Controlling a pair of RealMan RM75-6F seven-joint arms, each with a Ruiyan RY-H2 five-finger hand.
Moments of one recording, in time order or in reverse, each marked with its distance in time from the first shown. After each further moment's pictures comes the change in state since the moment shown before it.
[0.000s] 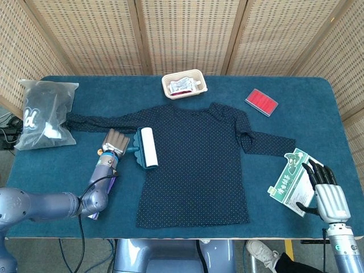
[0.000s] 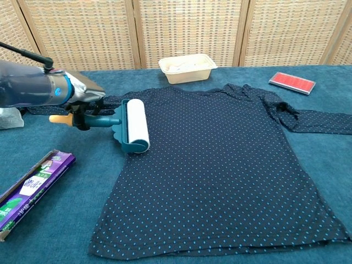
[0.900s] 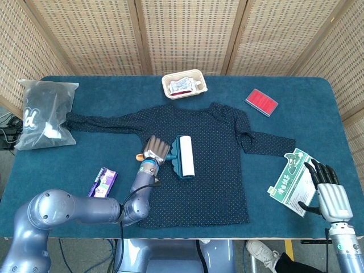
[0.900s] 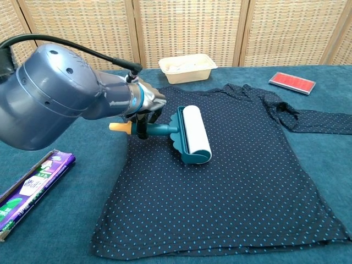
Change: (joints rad) left arm -0.168 -0.209 -0.156 0.077 -0.143 0.071 0.163; right arm 0.002 -0.001 0.001 0.018 0.007 -0.007 0.016
